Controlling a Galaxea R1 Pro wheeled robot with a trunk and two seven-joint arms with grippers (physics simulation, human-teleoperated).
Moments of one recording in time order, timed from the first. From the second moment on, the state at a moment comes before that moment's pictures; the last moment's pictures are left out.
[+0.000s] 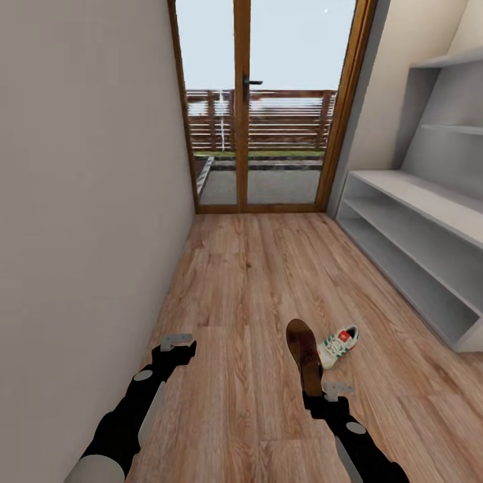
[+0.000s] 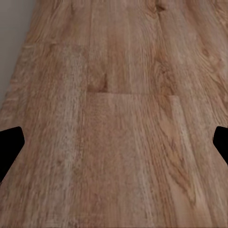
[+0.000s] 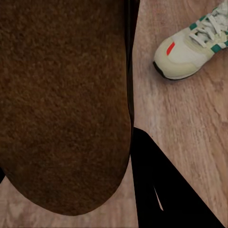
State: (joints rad) left arm -0.48 -0.07 0.01 -0.93 0.03 0.20 0.00; right arm -0.40 -0.01 0.00 -0.65 0.00 0.02 0.00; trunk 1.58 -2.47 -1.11
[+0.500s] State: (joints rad) left arm -0.48 -0.07 0.01 -0.93 0.03 0.20 0.00; right arm -0.40 -0.01 0.00 -0.65 0.00 0.03 0.00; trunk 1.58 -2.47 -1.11
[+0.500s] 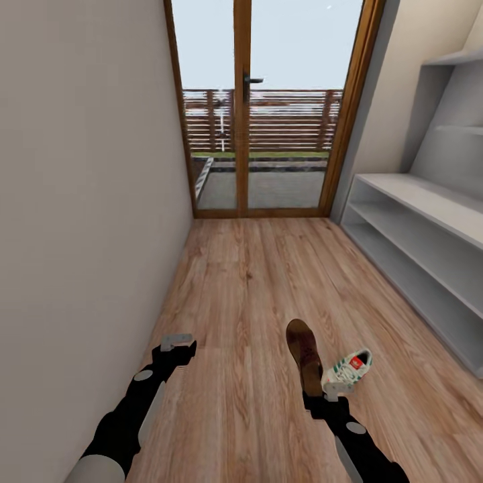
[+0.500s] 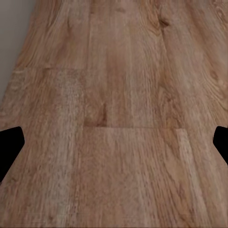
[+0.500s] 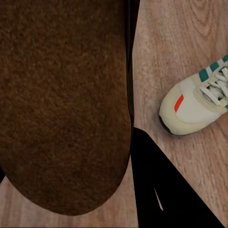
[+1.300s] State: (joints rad) left arm -0.48 -0.08 0.01 -0.93 0.03 0.20 0.00; right arm -0.40 -0.01 0.00 -0.65 0.00 0.02 0.00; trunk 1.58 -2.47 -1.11
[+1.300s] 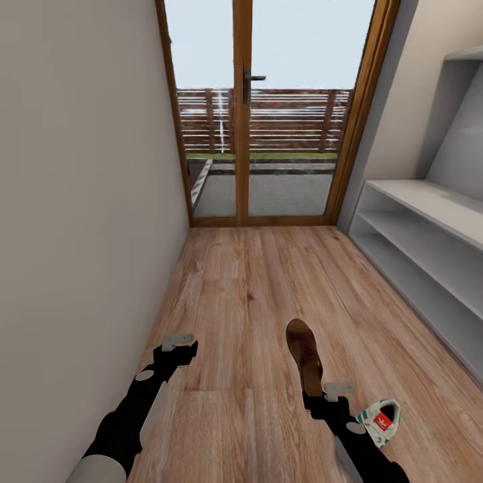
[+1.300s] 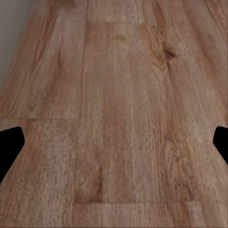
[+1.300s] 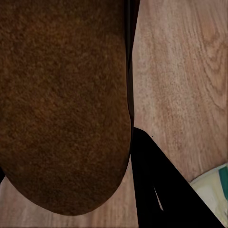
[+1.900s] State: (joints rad) left arm -0.48 -0.08 0.01 -0.93 0.03 0.20 0.00; right arm -0.40 -0.01 0.00 -0.65 0.00 0.03 0.00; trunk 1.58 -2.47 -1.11
